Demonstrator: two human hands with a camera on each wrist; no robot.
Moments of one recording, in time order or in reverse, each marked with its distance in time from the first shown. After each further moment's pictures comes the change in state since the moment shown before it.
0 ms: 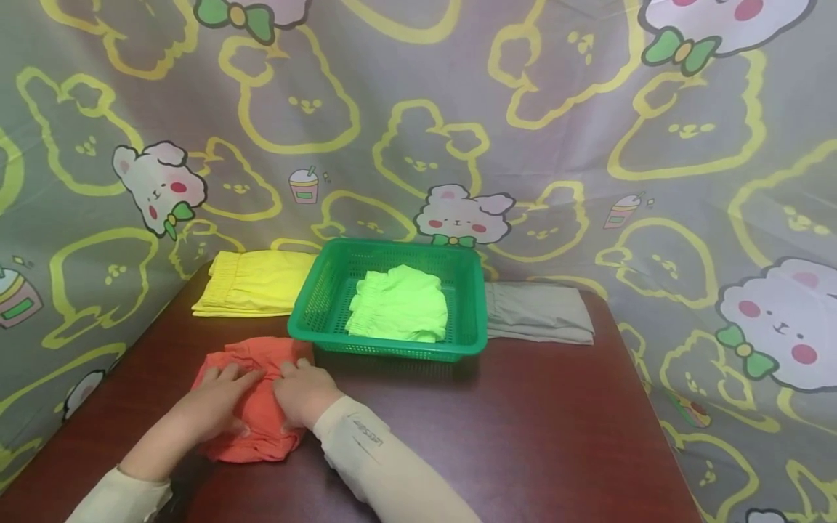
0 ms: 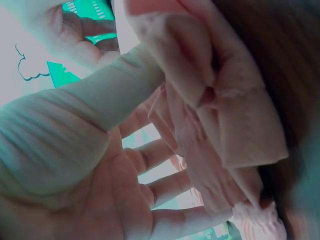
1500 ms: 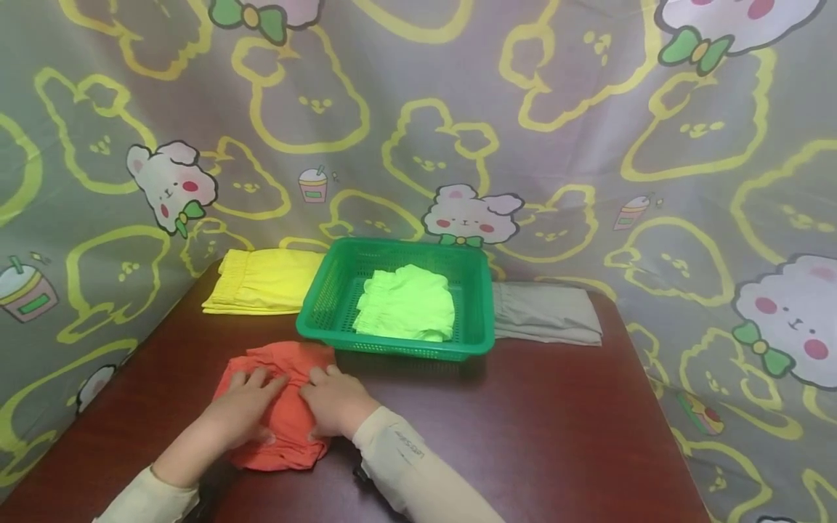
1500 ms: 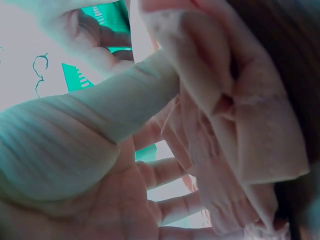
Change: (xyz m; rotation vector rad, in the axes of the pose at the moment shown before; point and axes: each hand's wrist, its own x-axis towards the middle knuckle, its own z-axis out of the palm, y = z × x) left_hand 0.000 0.037 0.005 0.021 -0.093 -0.052; right_hand -0.032 0.019 0.016 0.101 0.030 -0.028
